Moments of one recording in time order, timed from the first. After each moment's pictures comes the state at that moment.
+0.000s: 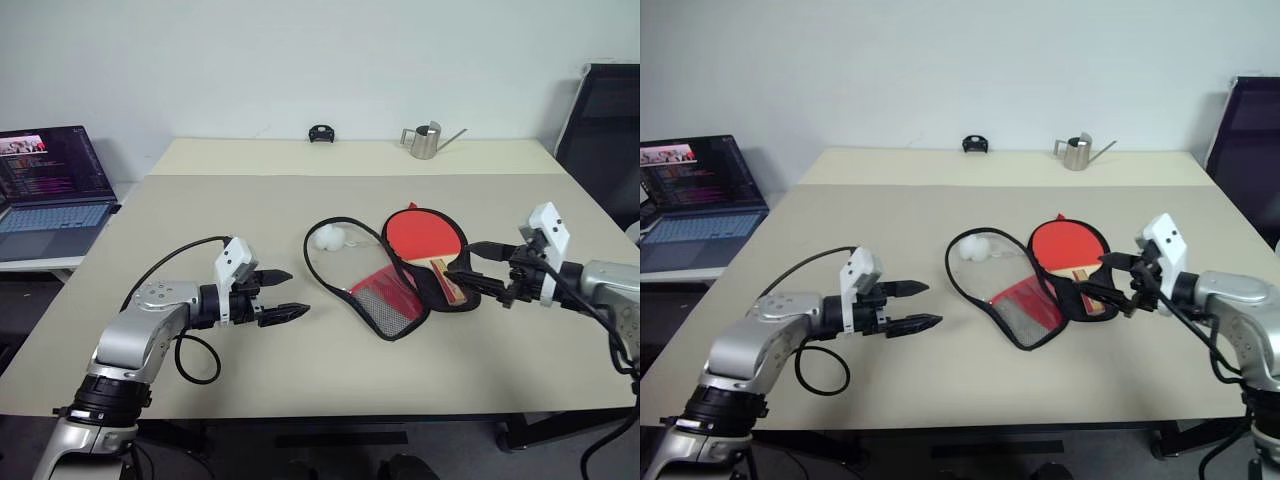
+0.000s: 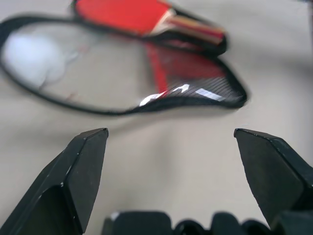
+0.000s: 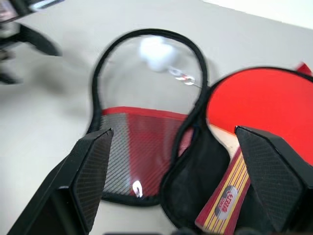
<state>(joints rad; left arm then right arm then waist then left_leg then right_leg) -0.43 0.70 -0.03 0.00 -0.43 0.56 -1.04 -0.42 -0.84 -0.22 -0.27 0.60 0.89 0.91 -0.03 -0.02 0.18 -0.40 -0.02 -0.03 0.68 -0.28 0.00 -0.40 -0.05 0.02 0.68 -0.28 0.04</state>
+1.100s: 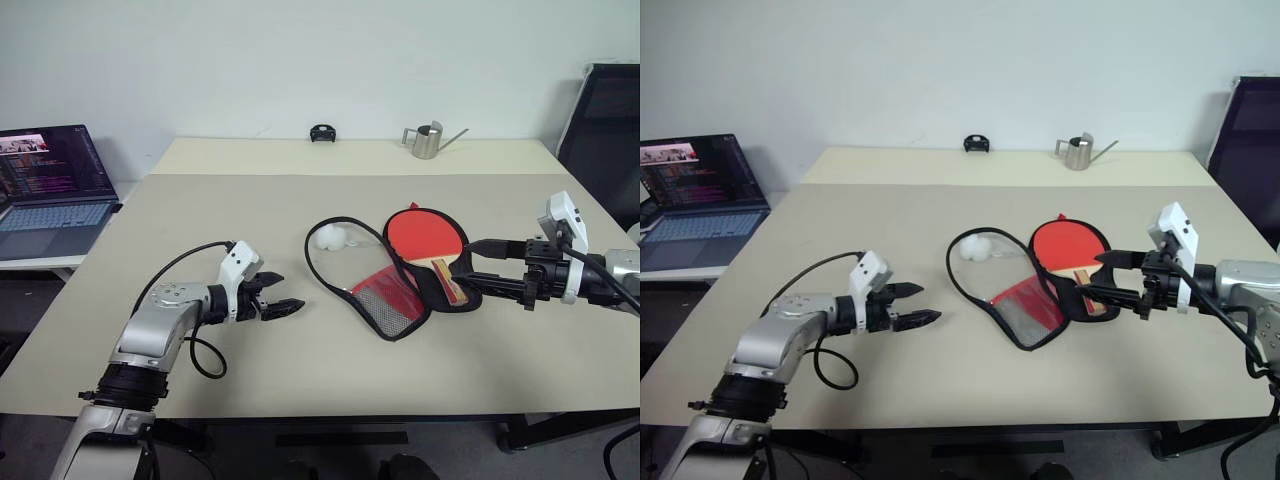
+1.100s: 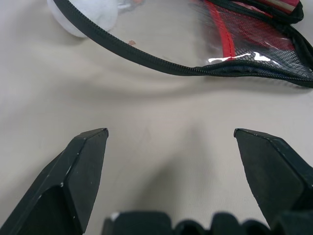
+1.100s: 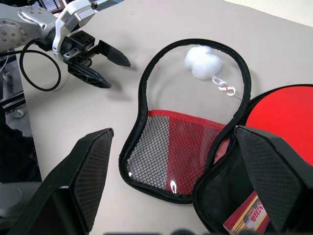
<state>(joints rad) -0.50 0.64 -0.06 0.16 -0.31 0.53 -0.99 -0.45 -0.94 -0.22 -0.27 0.73 0.90 1.00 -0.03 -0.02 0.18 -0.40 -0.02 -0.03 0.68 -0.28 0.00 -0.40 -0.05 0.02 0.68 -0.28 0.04</state>
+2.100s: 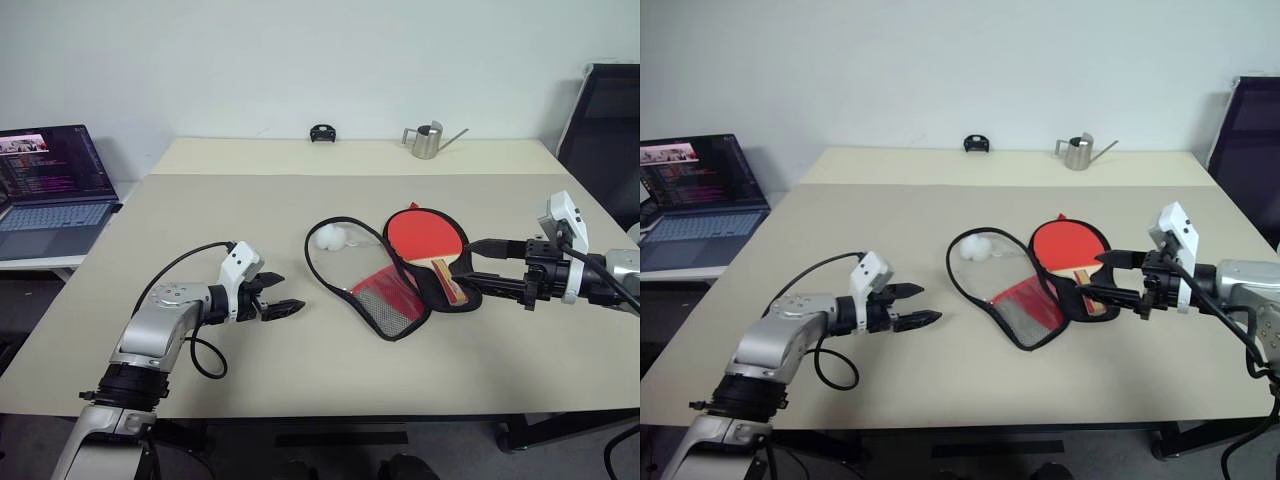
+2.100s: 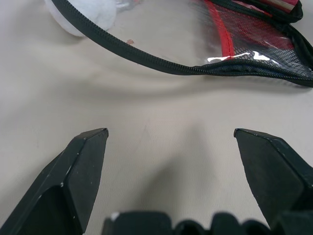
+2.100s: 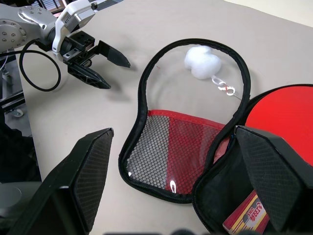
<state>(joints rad) -0.50 0.64 -0.06 0.16 -0.31 0.53 -0.99 -0.45 -0.94 -0.22 -0.27 0.73 0.90 1.00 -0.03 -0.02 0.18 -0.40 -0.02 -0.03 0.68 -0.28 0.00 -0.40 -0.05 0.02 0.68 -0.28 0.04</state>
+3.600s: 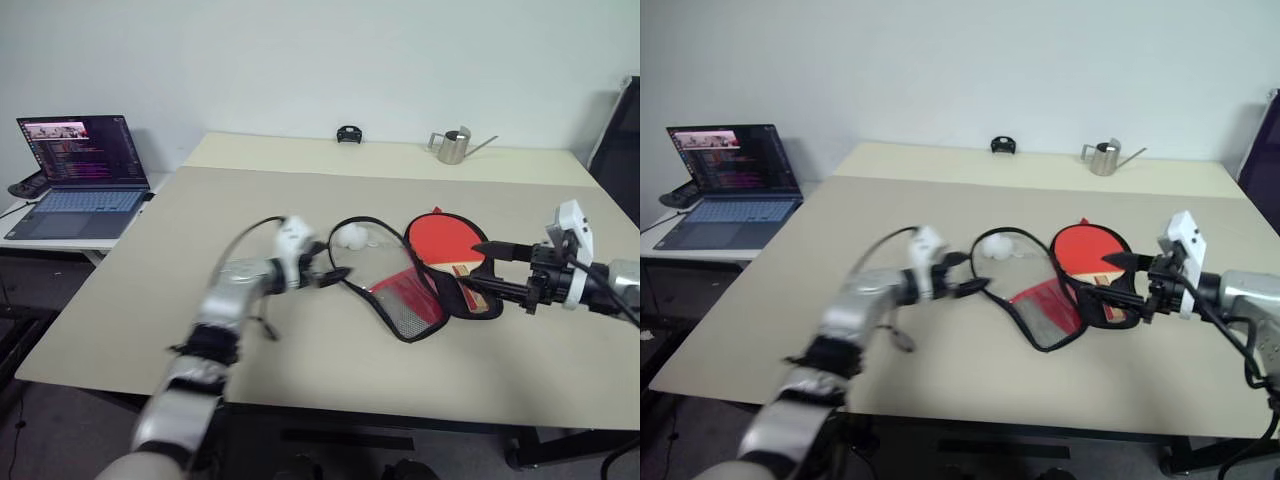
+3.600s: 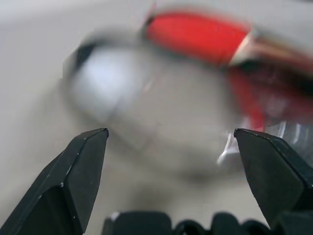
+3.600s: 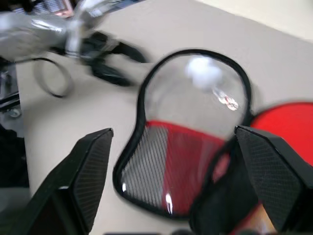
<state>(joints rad) -0.81 0.27 -0.15 0.57 -0.18 0.18 -0.86 -0.37 -0.88 -0.25 -0.25 0.69 0.77 1.00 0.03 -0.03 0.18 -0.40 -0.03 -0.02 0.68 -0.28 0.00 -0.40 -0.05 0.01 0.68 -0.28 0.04</state>
